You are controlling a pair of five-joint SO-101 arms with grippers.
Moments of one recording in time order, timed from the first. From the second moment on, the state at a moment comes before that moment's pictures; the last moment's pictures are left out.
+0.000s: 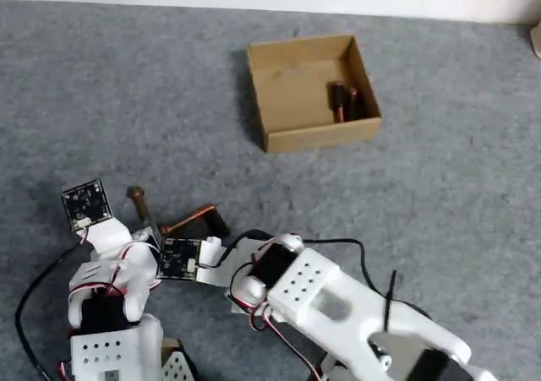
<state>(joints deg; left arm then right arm) -13.7 -95.2 90.0 62.6 21.1 -57.1 -28.7 51.4 59.4 35.4</state>
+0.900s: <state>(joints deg) -15.7 -95.2 93.0 53.6 20.1 -48.3 -21.2 41.2 59.2 38.8</state>
